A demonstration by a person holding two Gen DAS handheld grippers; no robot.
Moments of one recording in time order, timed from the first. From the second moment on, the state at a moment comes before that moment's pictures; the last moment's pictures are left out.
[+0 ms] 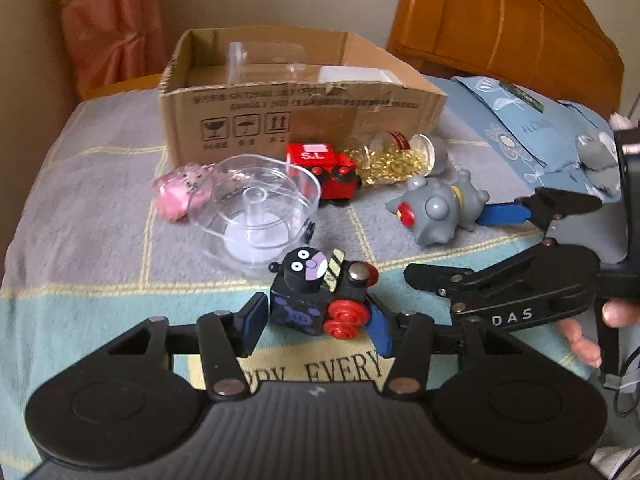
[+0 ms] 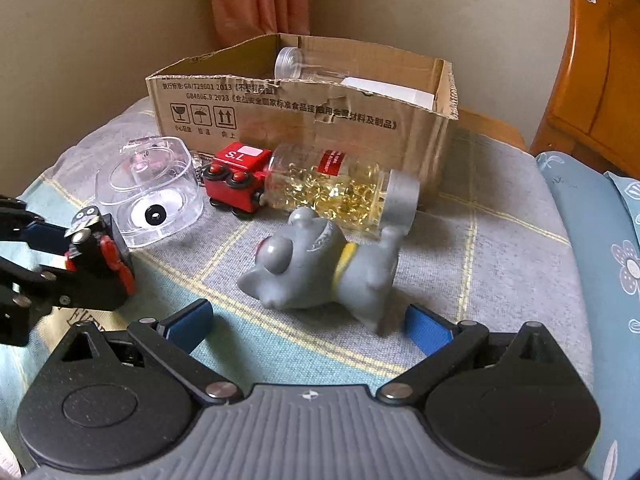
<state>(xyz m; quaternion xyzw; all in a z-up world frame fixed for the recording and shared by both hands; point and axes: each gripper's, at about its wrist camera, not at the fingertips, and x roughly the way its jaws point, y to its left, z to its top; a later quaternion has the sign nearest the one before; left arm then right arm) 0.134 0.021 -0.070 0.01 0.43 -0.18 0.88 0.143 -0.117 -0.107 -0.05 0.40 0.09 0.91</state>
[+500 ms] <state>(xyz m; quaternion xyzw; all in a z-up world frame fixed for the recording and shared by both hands) 0.127 0.047 -0.070 0.02 0.42 -0.19 0.89 0.157 -0.103 -0.108 -0.05 0.40 0.08 0.91</state>
